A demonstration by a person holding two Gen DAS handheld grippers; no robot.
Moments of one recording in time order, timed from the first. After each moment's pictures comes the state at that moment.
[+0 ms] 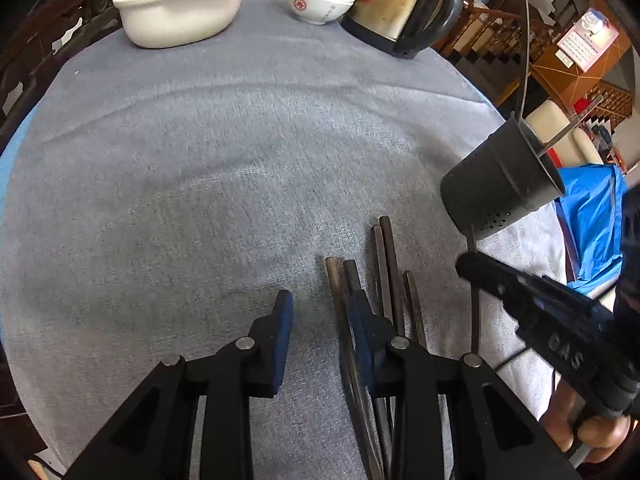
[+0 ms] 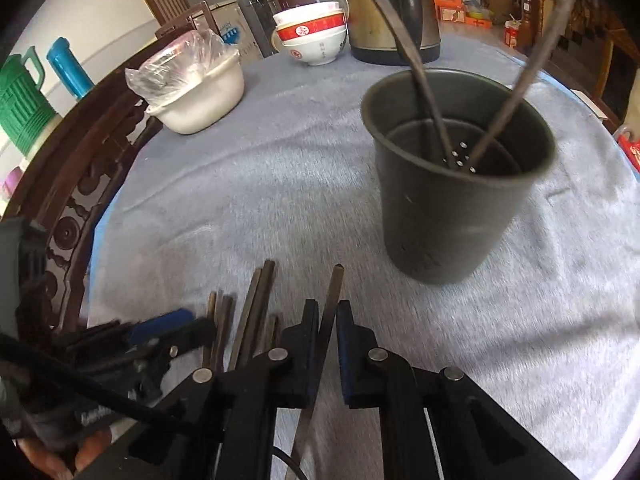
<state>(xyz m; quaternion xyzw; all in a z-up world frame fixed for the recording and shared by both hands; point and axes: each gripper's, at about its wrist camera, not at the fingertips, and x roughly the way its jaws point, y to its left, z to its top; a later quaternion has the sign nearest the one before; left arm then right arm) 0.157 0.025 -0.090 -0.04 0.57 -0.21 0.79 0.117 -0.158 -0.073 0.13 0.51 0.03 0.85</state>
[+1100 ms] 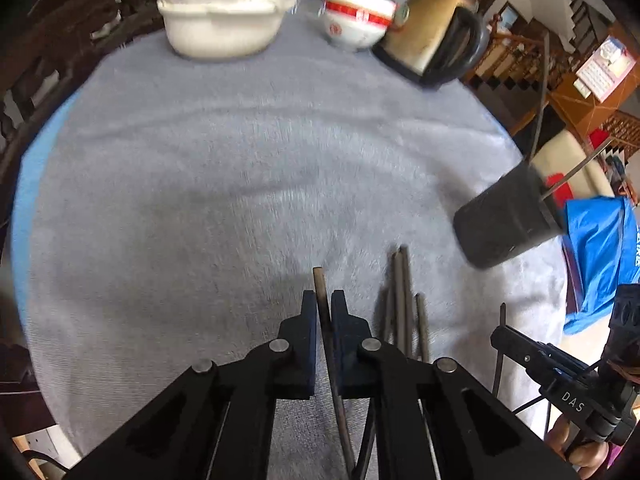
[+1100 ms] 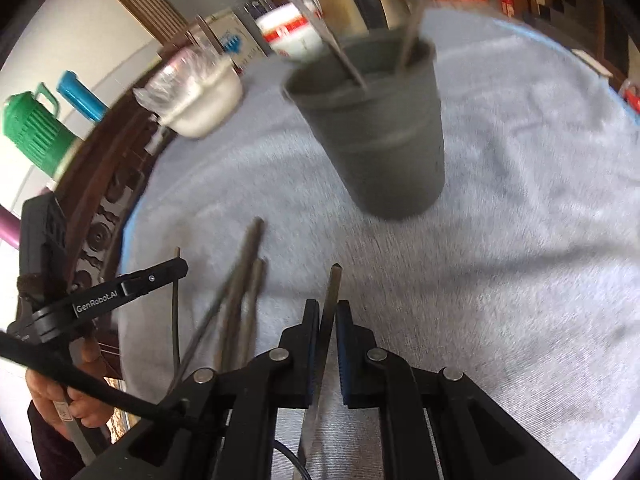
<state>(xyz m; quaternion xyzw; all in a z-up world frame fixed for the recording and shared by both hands) 0.159 0.043 -0.065 -0.07 0.55 -0.17 0.82 0.075 -0.196 -0.074 0.21 0.50 0.06 0.84</state>
